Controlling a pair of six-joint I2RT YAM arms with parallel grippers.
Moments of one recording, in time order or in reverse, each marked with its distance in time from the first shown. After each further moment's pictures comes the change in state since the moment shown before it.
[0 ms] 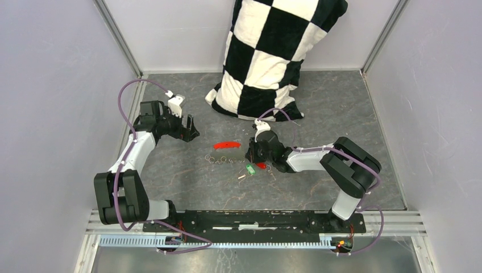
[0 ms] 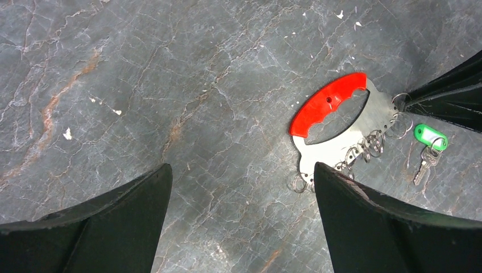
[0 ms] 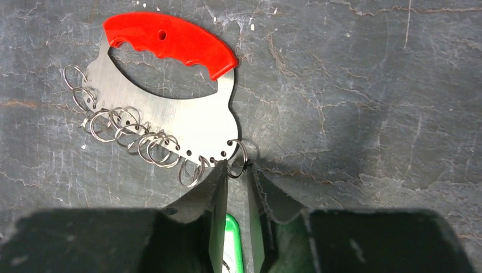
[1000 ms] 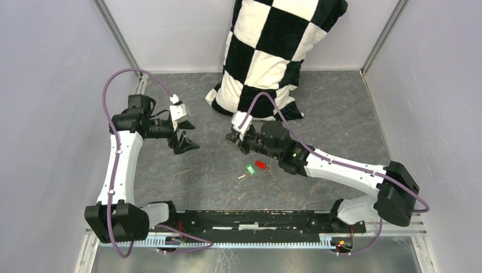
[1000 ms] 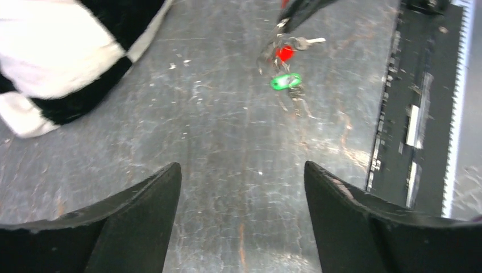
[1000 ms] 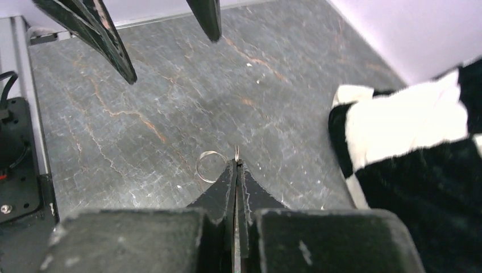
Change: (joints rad) left arm -0.006 -0.144 0.319 -0.734 0.425 0.704; right arm 0.153 -0.359 0.208 -0.089 -0.125 -0.682
